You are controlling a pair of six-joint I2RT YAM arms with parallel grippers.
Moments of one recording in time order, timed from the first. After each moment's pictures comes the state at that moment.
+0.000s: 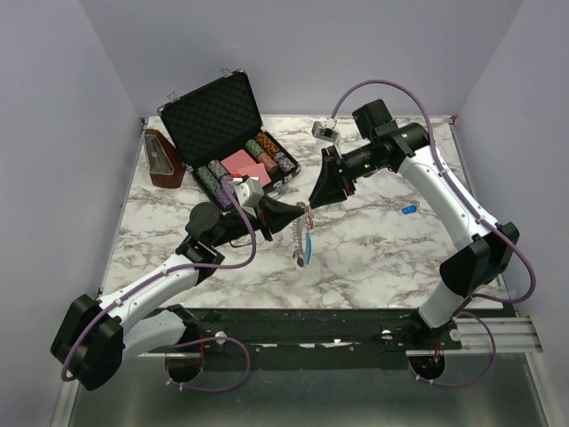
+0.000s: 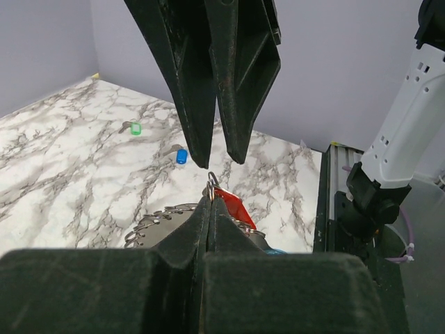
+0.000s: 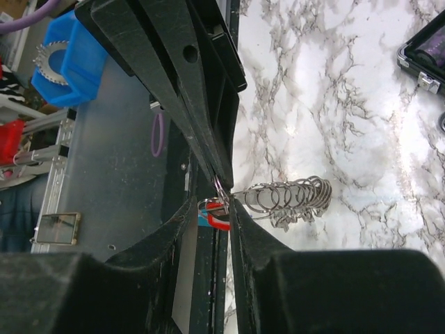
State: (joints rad) left arm -0.64 1.05 0.55 0.74 0.58 -0.32; right arm 0.48 1.68 1.78 -1.13 -1.17 -0.49
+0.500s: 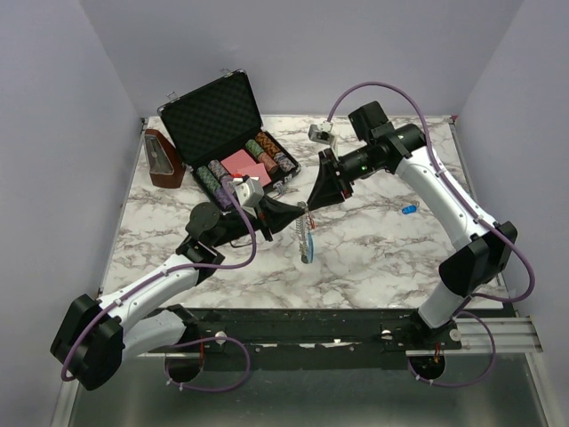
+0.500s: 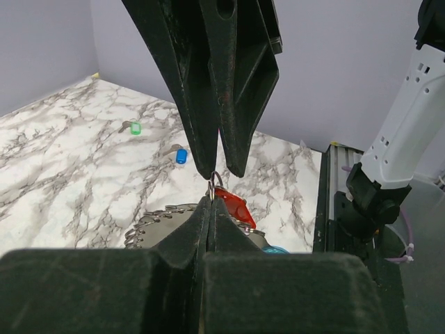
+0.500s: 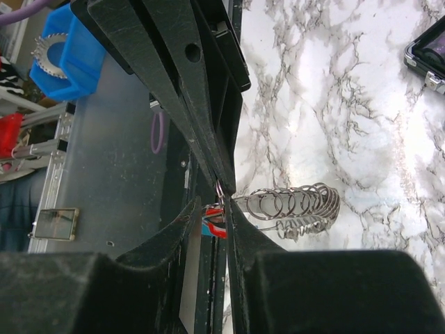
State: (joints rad) left arm -0.64 1.05 0.55 0.73 0.57 -0.32; right arm 0.50 1.68 1.78 -1.13 -1.16 -0.50
